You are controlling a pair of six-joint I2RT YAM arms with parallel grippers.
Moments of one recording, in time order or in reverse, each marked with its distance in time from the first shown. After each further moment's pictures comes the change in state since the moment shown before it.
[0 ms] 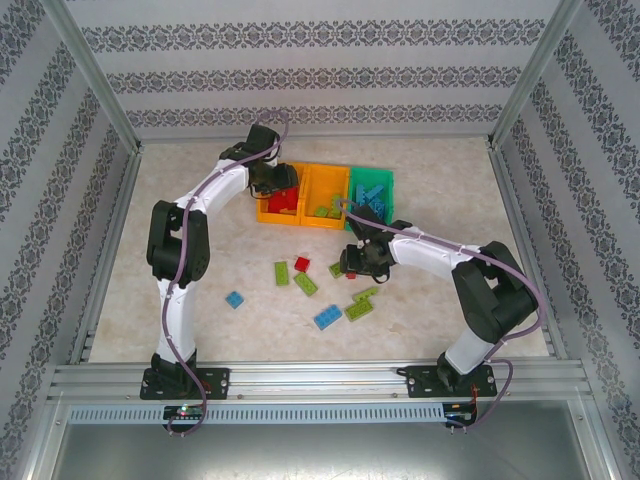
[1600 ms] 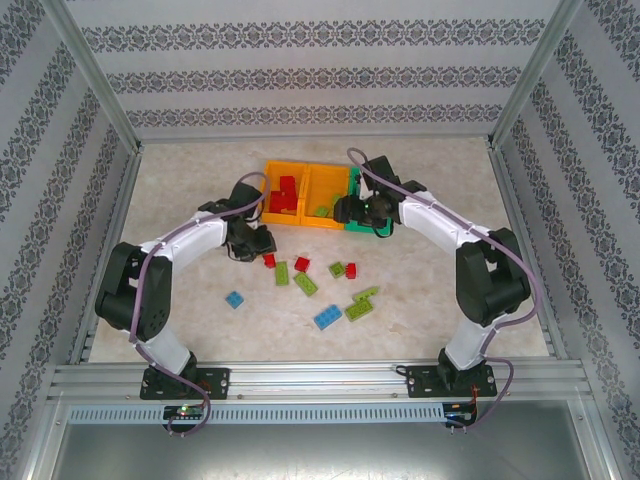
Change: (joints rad) left arm -0.061 -0.483 -0.685 -0.014 0.014 -0.161; right arm -0.154 0.089 0.314 0.002 -0.128 -0.159
